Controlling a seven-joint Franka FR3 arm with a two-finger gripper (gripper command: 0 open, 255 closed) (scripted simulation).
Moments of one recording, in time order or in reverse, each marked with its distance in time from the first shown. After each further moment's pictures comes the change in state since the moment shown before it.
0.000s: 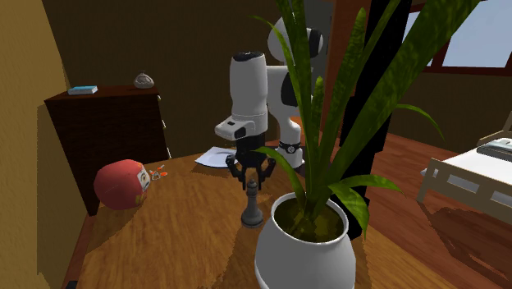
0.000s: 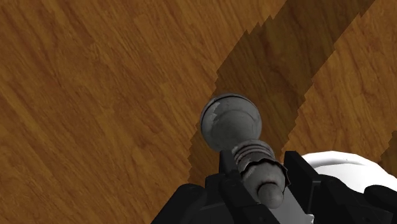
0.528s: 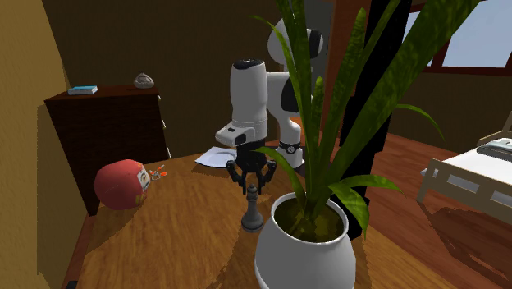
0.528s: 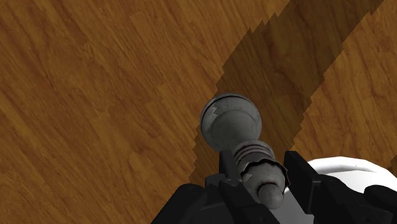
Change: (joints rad) arm -0.001 0.016 0.002 -0.020 0.006 0.036 -0.004
